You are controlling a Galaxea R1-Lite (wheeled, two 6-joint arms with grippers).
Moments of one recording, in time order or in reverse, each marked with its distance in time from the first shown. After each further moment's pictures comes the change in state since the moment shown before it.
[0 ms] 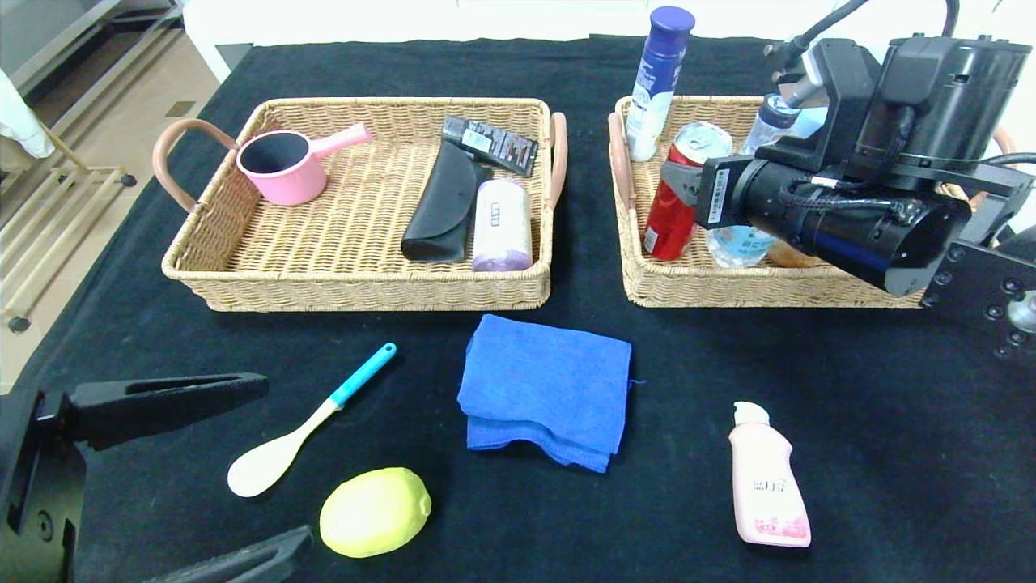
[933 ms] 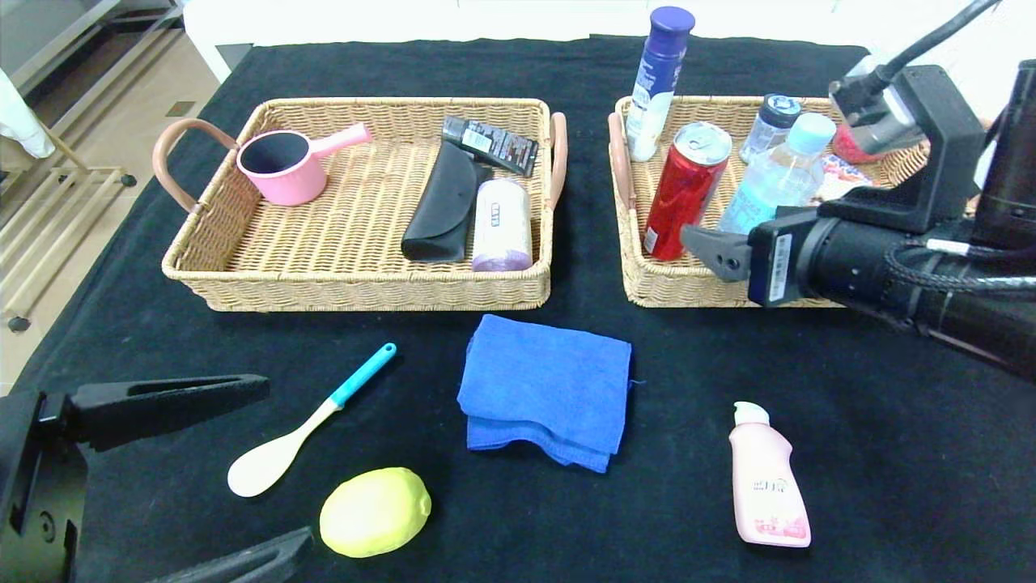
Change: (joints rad) left arm 0.000 0.000 0.002 0.001 0.000 0.001; right arm 0.127 -0.247 0.241 0.154 -0.087 -0.005
